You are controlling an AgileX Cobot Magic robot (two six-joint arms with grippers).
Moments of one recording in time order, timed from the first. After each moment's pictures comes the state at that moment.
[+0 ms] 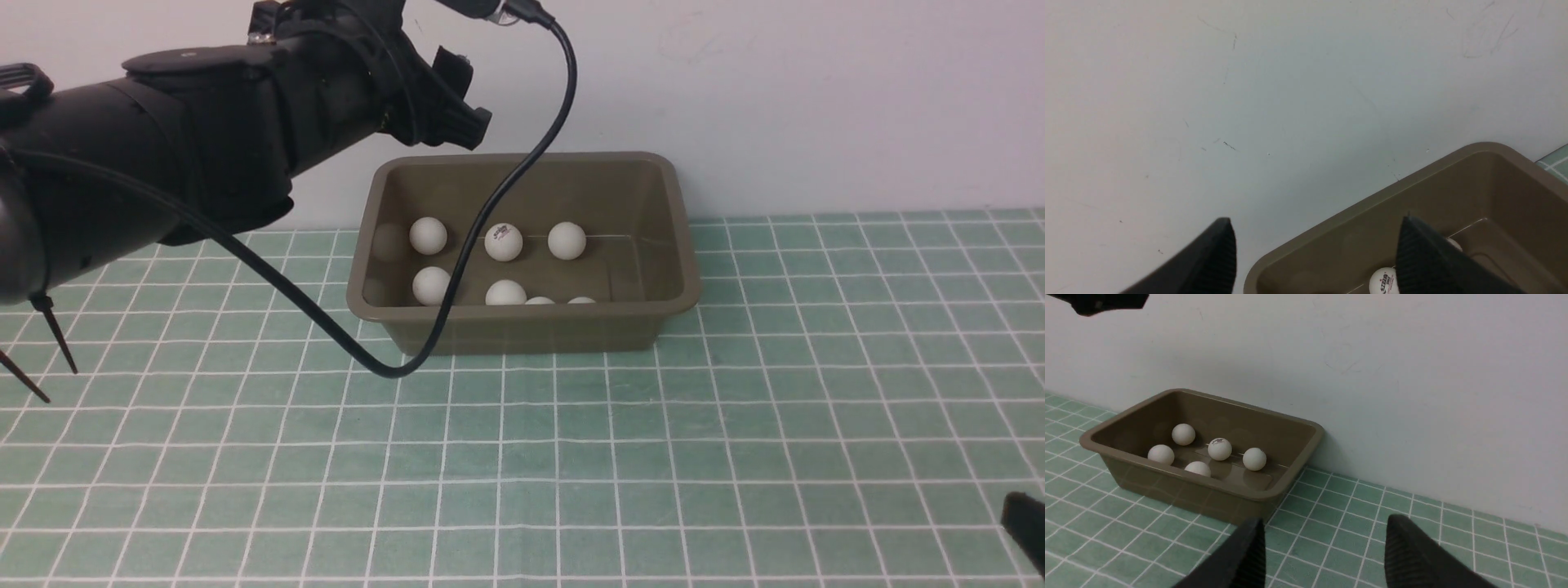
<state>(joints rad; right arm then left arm) 0.07 0.28 -0.25 0.58 0.53 -0.65 -0.46 1.60 -1.27 -1.75 -0.24 1.97</state>
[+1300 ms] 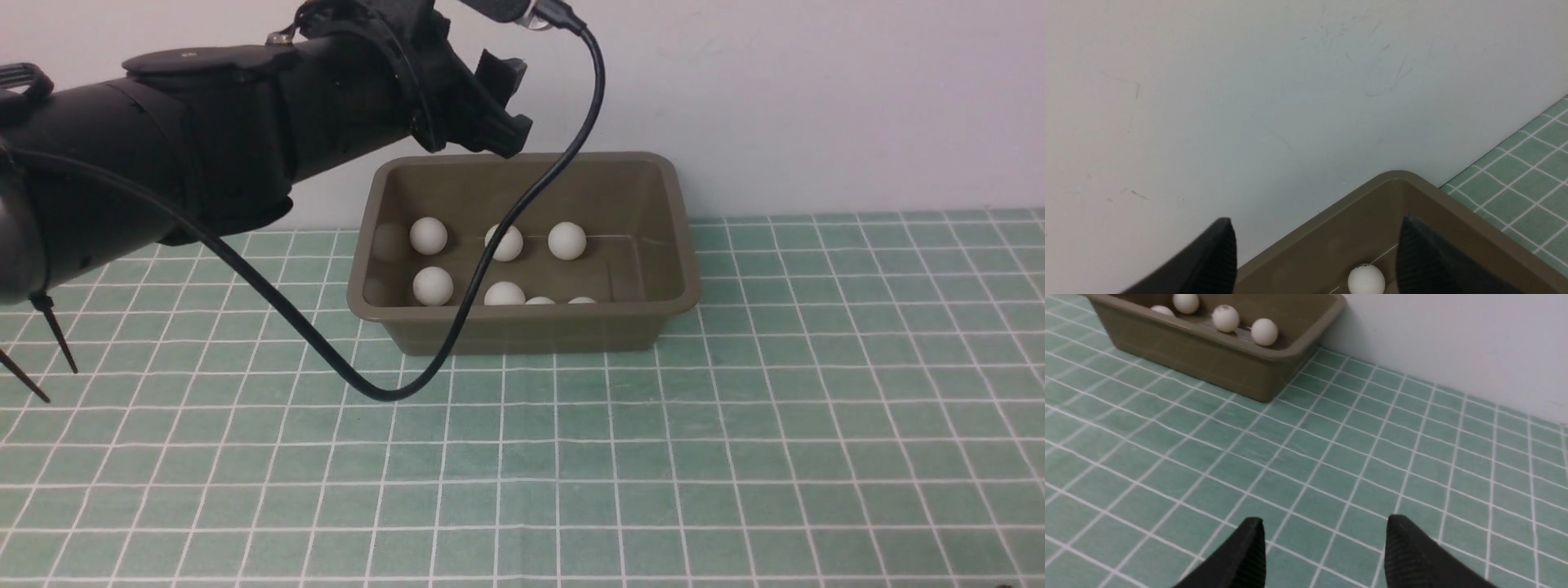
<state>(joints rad) 0.04 0.08 0.02 0.42 0.45 -0.67 -0.46 1.60 -1.27 -1.74 -0.05 1.96</state>
